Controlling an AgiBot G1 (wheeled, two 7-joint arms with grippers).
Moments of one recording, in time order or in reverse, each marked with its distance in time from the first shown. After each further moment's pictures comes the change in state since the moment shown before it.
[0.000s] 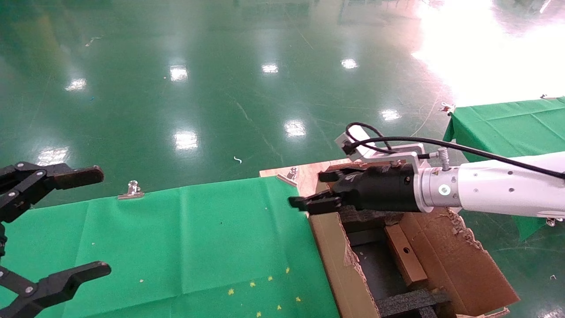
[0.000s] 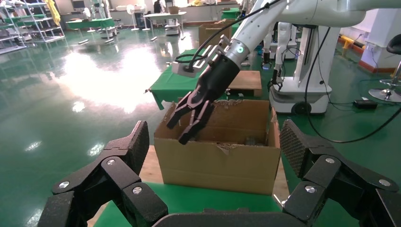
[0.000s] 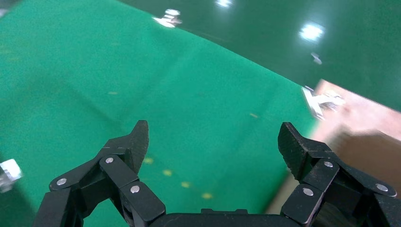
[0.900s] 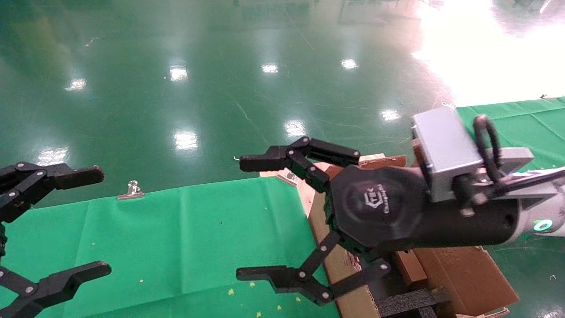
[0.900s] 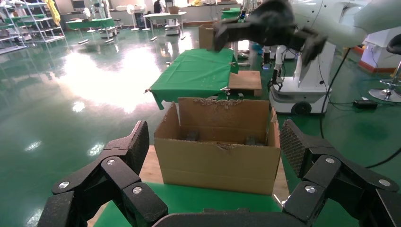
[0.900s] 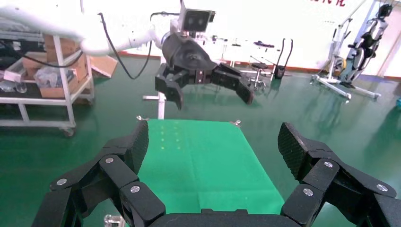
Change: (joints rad) left arm 0.000 0.000 0.000 0.000 0.000 0.000 0.000; right arm -0.240 -0.083 0.533 -0.035 0.526 -0.528 -0.712
